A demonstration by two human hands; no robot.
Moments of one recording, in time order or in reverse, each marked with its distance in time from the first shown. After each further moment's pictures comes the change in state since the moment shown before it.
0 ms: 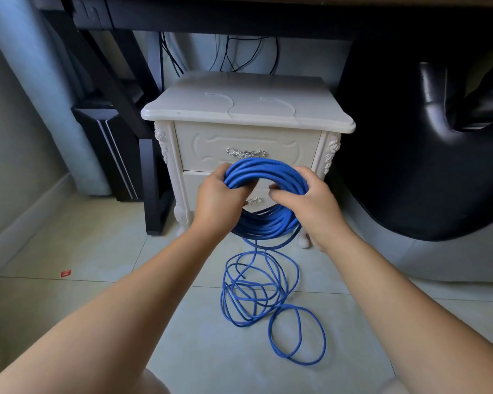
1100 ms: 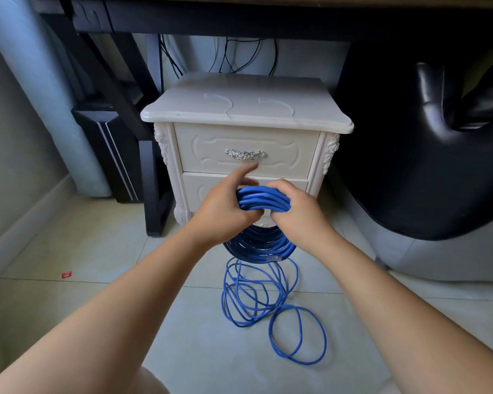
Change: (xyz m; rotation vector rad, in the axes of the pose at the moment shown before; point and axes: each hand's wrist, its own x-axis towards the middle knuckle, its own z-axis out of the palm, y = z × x) left_hand -0.003 -0.008 -0.010 0.302 -0.328 0.152; right_hand -0.001 0.010 0.008 -0.445 -0.140 -0.144
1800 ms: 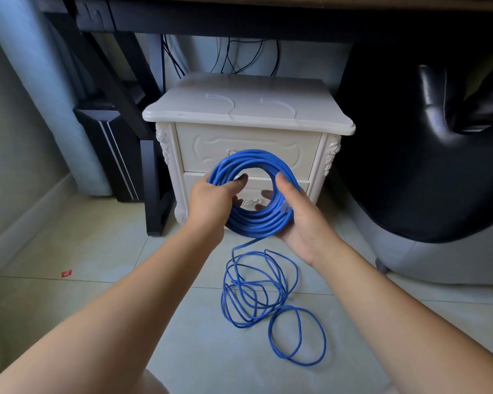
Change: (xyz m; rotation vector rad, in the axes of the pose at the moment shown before) left_hand 0.006 0.011 0.002 -0.667 0.429 -0.387; right_hand 0.000 0.003 0.009 1.080 -0.055 0.389
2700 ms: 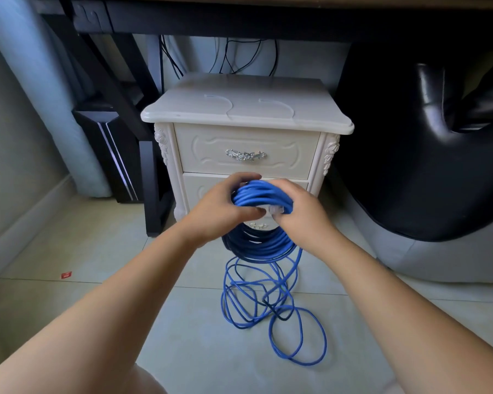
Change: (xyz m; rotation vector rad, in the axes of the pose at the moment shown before) left_hand 0.003 0.000 -0.014 0.503 -0.496 0.211; right_hand -0.003 -0.011 -0.007 -1.038 -0.010 -0.517
